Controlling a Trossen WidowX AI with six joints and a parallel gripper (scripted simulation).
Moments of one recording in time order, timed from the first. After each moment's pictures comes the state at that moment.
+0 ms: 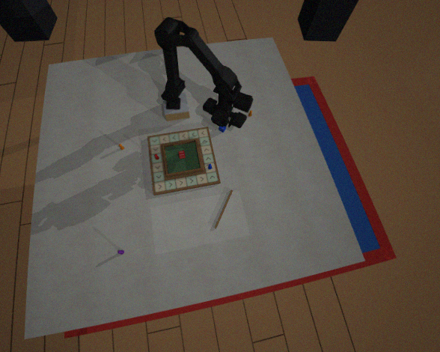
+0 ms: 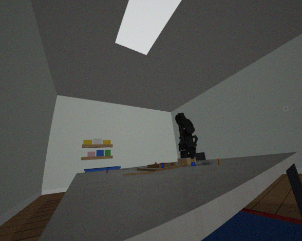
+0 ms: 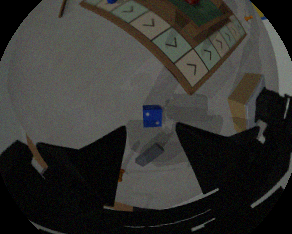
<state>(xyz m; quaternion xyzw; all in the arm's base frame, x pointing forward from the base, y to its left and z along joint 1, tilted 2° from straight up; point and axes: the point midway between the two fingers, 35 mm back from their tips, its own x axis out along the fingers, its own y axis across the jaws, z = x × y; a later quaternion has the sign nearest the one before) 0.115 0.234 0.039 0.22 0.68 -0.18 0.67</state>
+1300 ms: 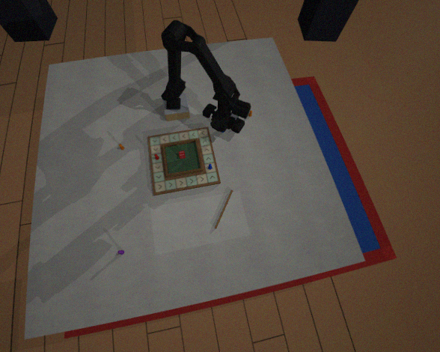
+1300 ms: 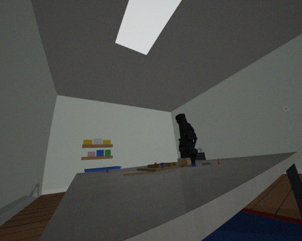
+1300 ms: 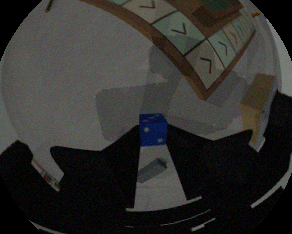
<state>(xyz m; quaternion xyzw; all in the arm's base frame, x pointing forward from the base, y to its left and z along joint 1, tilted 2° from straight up) 0.114 0.233 -0.001 0.22 0.68 -0.18 0.67</state>
